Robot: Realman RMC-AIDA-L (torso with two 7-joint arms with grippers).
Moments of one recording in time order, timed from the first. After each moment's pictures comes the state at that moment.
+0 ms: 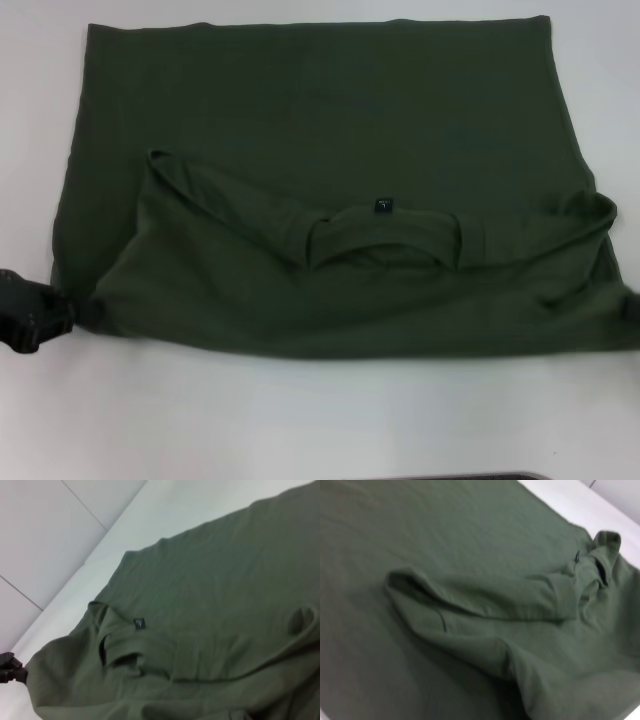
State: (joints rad) left arm -0.37 -2.02 0.61 0.83 2.37 1.71 -1.63; right arm 0.19 2.01 -0.21 -0.66 -2.33 -1.78 1.54
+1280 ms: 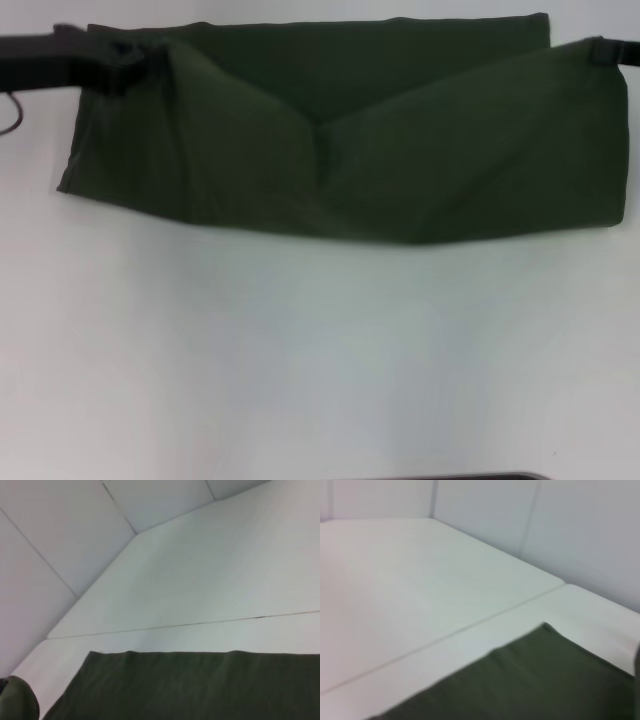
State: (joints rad) left arm -0.72 -2.06 0.47 0.77 2.29 1.41 -1.67; right arm 0.61 1.93 -0.24 -0.68 -2.30 -1.51 1.88
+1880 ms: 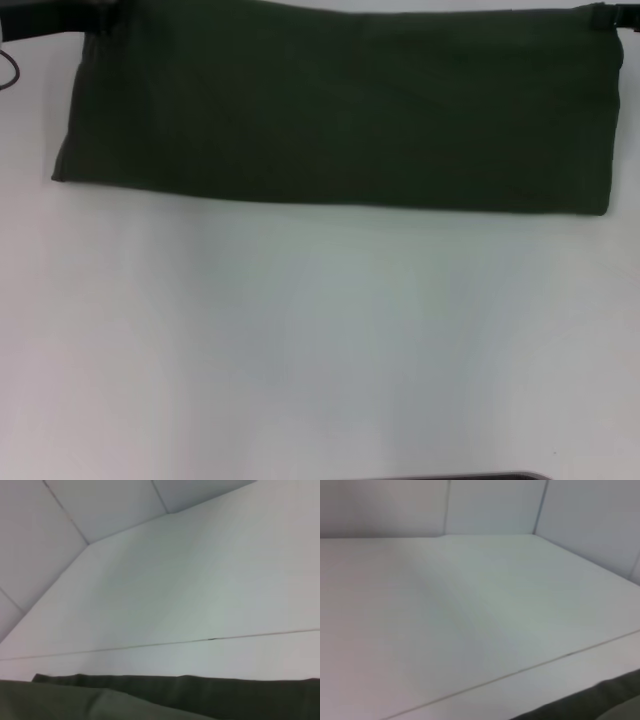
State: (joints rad) left arm -0.76 -2.07 0.49 0.72 2.29 1.08 -1.77; right arm 0.66 1.93 -0.31 -0.67 -2.29 -1.32 1.97
